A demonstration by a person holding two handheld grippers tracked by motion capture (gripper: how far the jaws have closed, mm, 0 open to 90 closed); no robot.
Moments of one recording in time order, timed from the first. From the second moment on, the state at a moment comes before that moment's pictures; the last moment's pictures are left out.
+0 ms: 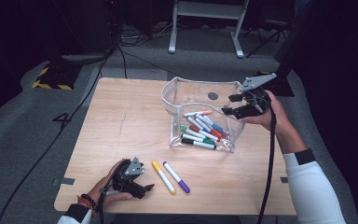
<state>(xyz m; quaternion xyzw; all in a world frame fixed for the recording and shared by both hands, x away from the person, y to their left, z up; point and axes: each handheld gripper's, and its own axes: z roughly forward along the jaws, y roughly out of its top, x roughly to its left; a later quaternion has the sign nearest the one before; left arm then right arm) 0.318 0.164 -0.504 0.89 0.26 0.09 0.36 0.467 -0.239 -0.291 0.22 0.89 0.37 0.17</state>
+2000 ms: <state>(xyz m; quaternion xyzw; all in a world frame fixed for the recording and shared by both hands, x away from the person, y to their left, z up) 0.317 0.164 -0.504 0.89 0.26 0.10 0.35 0.342 -0.124 -0.495 0.14 0.92 0.37 0.06</state>
